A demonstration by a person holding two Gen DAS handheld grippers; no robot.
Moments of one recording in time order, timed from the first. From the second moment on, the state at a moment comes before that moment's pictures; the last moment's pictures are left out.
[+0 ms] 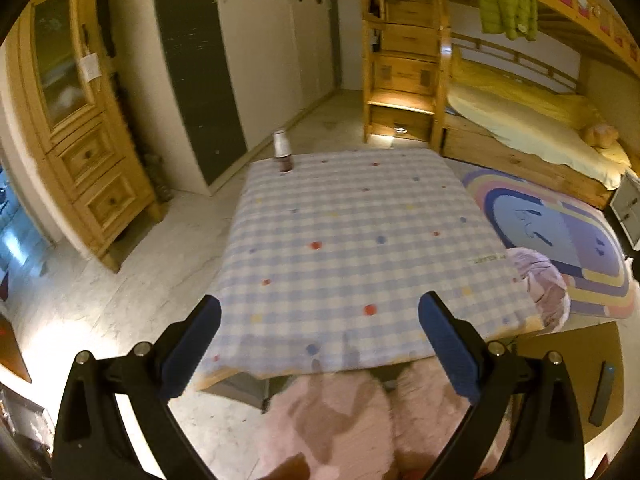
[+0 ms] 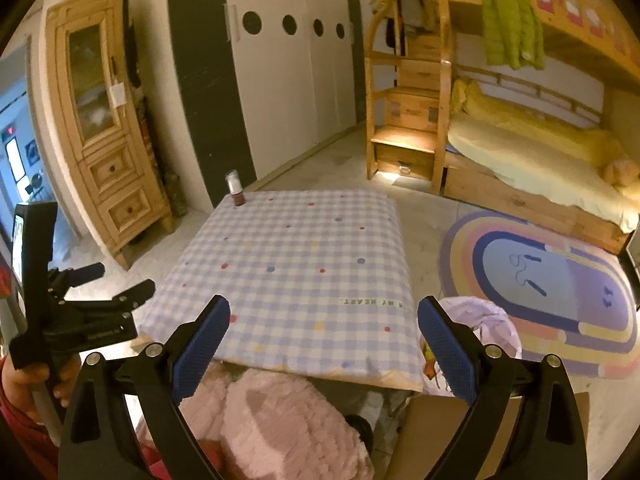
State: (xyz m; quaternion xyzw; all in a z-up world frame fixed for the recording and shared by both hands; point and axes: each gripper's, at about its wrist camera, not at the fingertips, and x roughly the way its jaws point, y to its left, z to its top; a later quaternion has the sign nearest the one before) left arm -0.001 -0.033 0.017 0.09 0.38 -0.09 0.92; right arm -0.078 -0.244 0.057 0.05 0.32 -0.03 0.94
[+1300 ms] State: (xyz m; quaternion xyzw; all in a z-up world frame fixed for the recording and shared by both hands) left arm -0.006 -0.026 0.017 0.09 0.38 -0.09 0.92; right arm -0.079 -0.234 0.046 0.03 0.33 -0.04 0.94
